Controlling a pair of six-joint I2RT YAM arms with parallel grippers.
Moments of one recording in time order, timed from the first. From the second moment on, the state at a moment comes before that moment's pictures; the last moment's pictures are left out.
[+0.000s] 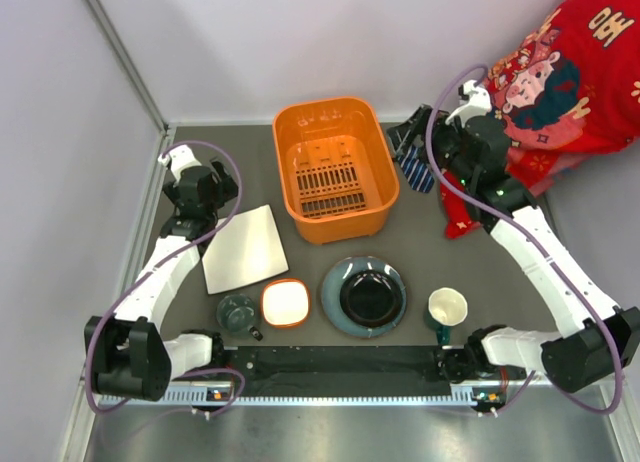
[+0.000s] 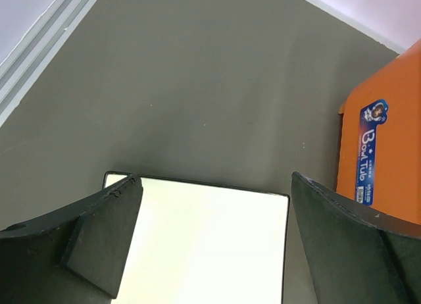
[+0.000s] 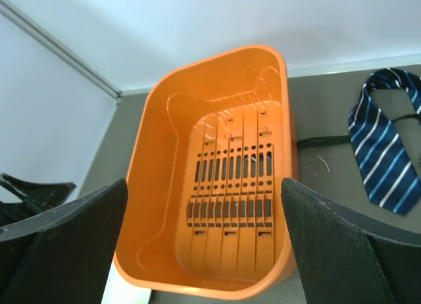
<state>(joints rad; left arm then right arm) -0.11 1.18 0.83 -0.09 -0.38 -0.45 0.40 1.22 1.26 -0.17 0.01 0.48</state>
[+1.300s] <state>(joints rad) -0.11 1.18 0.86 -0.14 -0.34 -0.44 0.48 1.32 1.31 -0.33 0.47 -0.16</state>
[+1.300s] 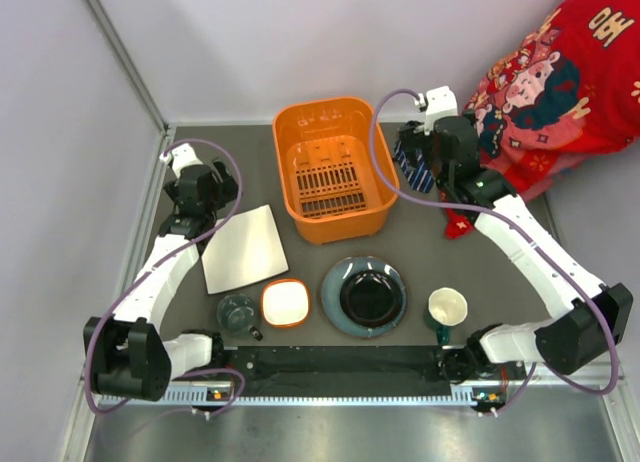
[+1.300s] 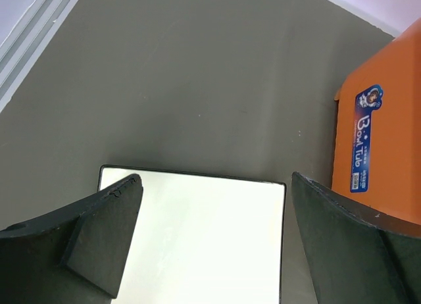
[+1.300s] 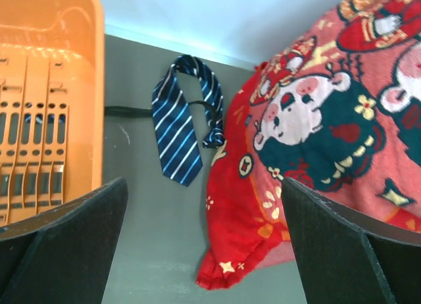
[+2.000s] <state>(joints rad) -0.11 1.18 0.87 -0.17 -0.36 -0.42 0.57 1.20 1.22 -0.46 0.06 0.48</state>
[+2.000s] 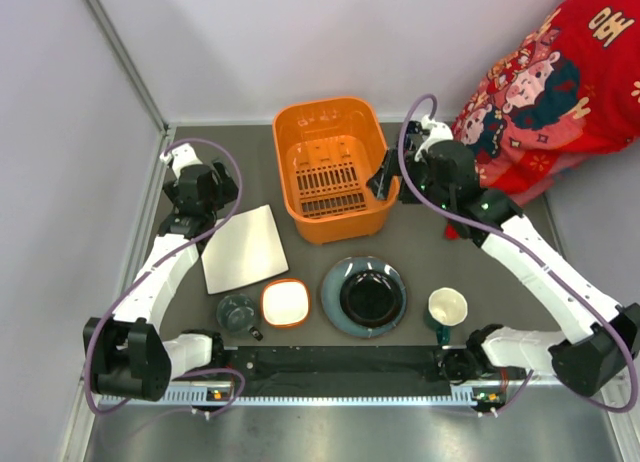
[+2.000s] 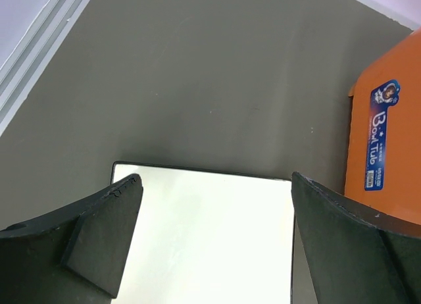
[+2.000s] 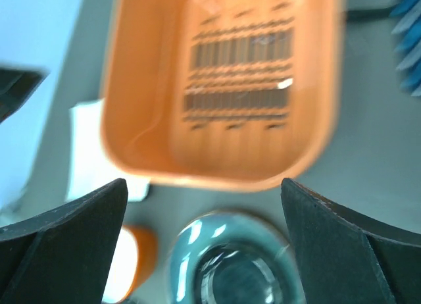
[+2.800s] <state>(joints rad) -0.11 1.17 0.87 -0.20 -0.36 -0.42 1.04 1.46 1.15 -0.37 0.16 0.53</state>
